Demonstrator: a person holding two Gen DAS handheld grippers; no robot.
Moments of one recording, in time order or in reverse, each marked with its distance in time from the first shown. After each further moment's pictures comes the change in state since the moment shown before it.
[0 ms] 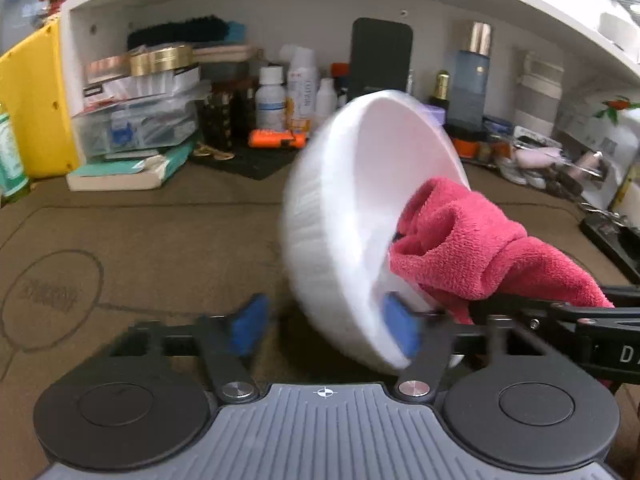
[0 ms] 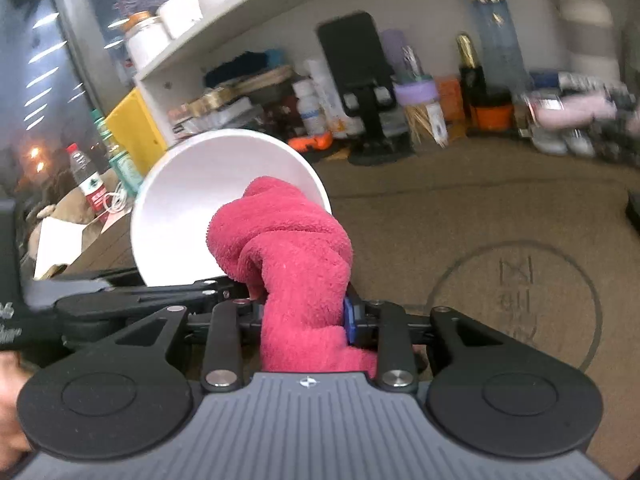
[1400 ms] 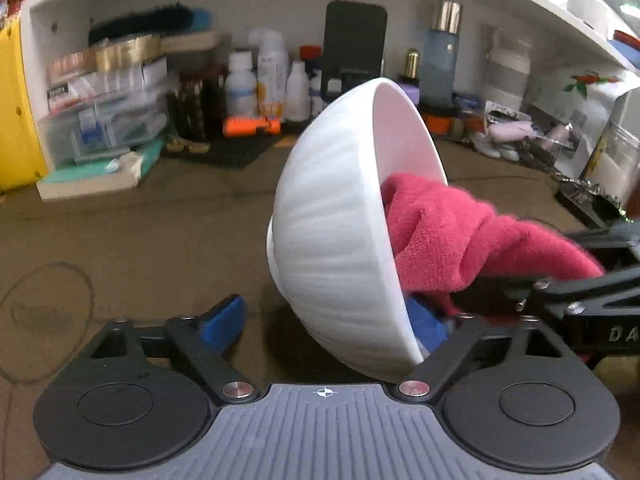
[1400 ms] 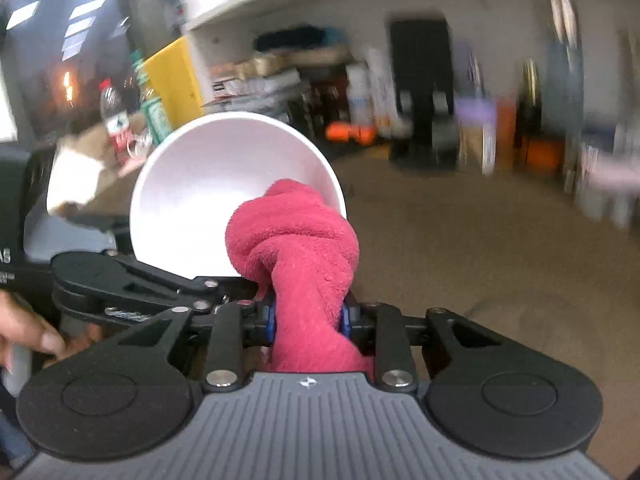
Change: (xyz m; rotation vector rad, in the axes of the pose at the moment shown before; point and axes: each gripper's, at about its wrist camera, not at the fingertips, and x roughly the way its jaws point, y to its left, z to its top) left arm 0.002 0.018 0.005 0.087 0.045 -0.092; right arm 0.003 0.022 0.015 -0.265 0.066 0.039
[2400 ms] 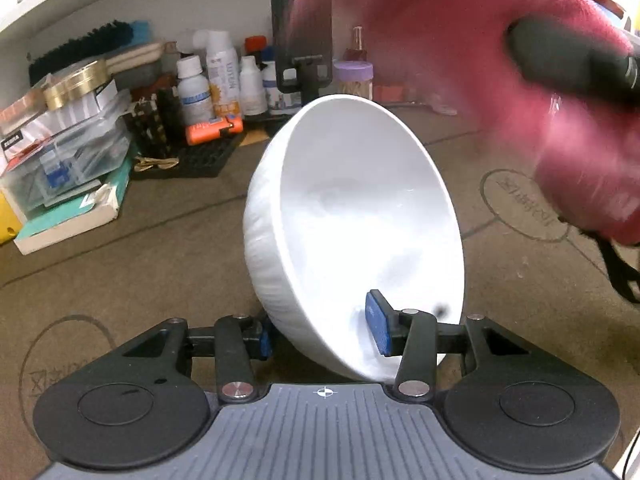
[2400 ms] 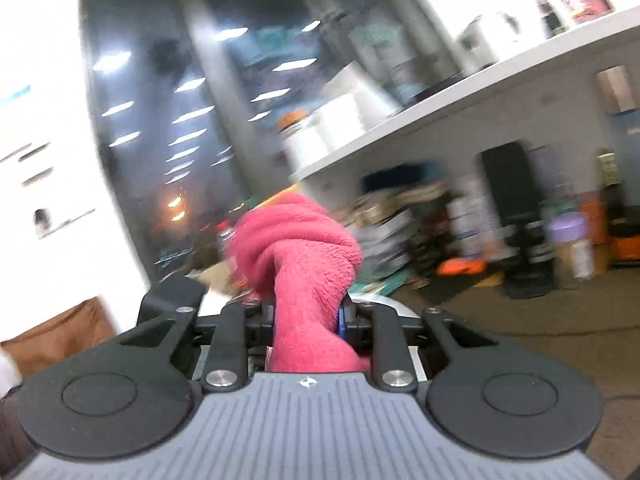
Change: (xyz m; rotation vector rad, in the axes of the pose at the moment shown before) left arm -0.007 0.010 0.010 0.199 0.097 -0.094; right arm -0.038 -0.010 0.008 0.174 -0.379 0.322
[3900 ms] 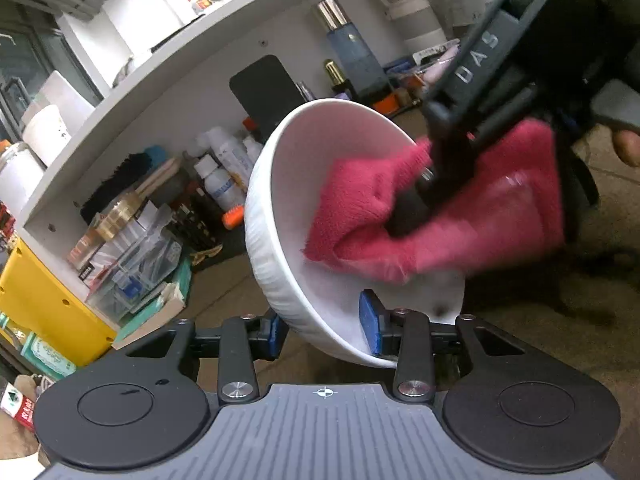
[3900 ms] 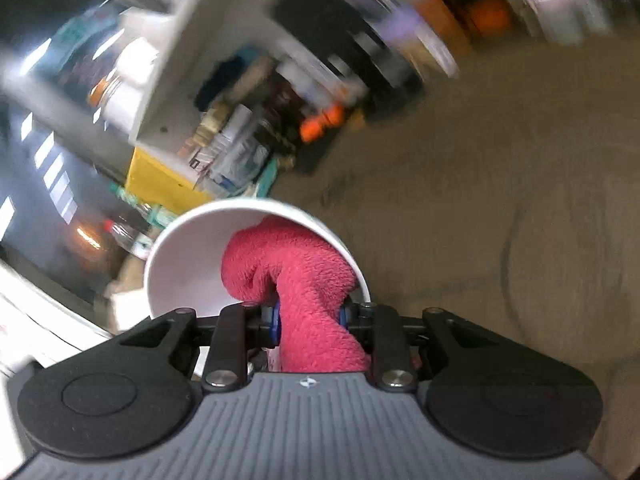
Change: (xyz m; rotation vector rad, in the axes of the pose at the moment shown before) left arm -0.009 -0.076 -0.010 0.321 -0.107 0.321; right arm 0.032 -0.040 -0.022 0.458 0.244 -0.249
